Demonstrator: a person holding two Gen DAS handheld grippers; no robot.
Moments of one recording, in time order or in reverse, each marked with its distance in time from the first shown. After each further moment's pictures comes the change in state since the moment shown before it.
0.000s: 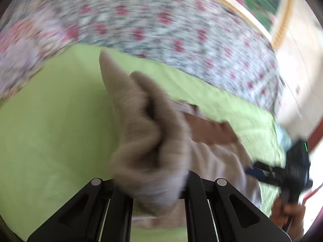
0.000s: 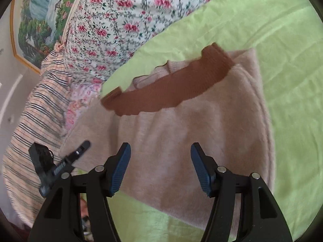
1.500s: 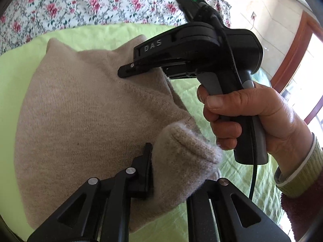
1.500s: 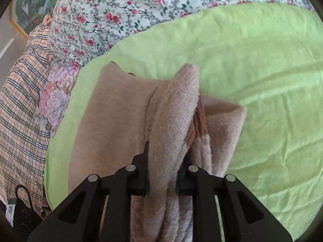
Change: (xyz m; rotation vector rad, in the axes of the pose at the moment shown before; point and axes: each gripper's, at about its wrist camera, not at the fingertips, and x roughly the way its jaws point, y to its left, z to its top) left arm 0.095 -0.183 -0.092 0.346 0.273 -0.220; right arm 0.028 -0.050 0.084 -0.225 0.063 -0.222
